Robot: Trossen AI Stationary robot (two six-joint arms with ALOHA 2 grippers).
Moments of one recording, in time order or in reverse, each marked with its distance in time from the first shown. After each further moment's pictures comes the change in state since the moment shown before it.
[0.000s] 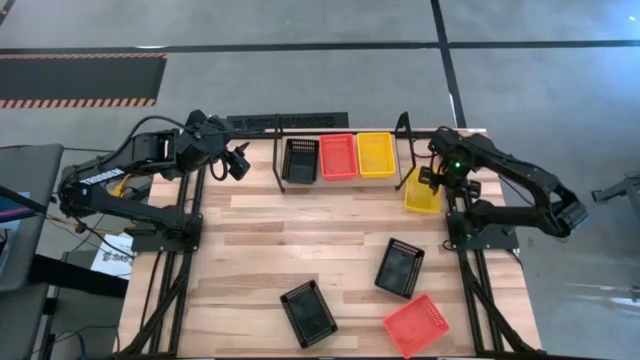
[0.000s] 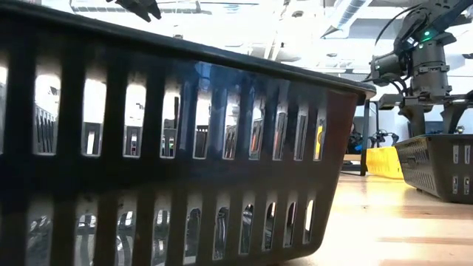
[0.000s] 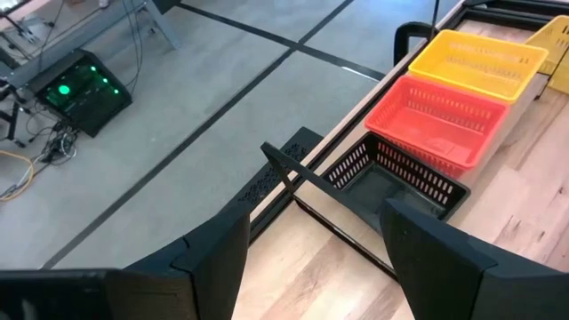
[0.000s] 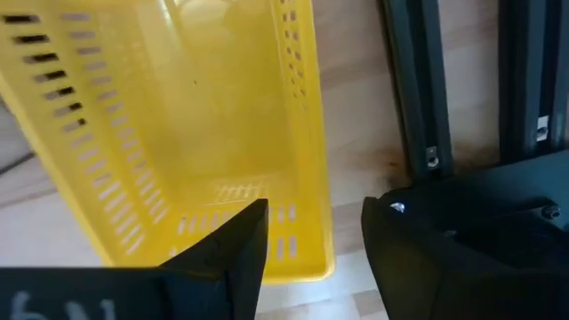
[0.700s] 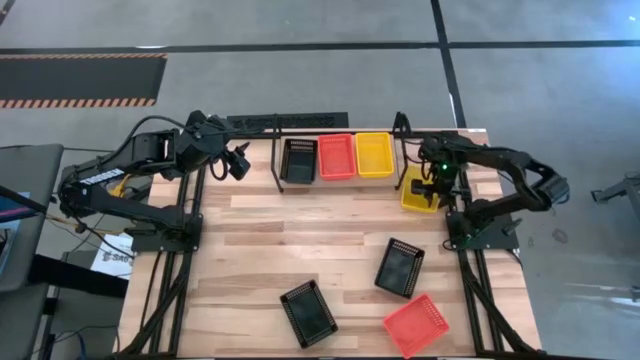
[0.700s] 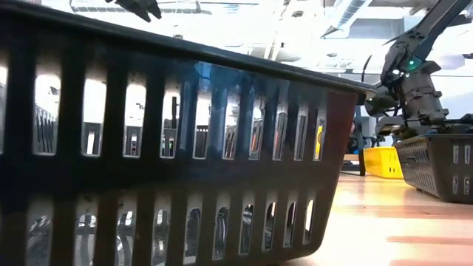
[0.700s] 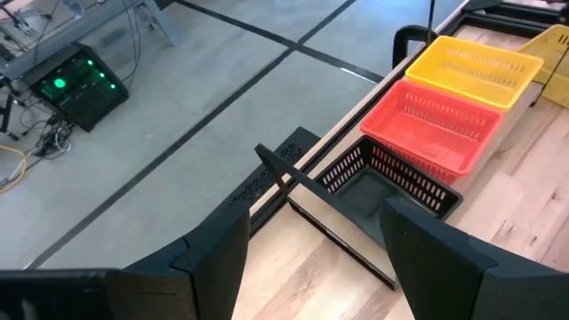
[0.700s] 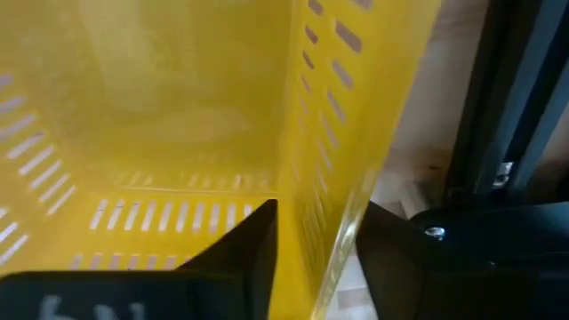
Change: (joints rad) left arm 0.000 0.000 0.000 0.001 0.005 -0.027; right arm -0.005 0.259 -0.076 0.109 -0.104 -0.196
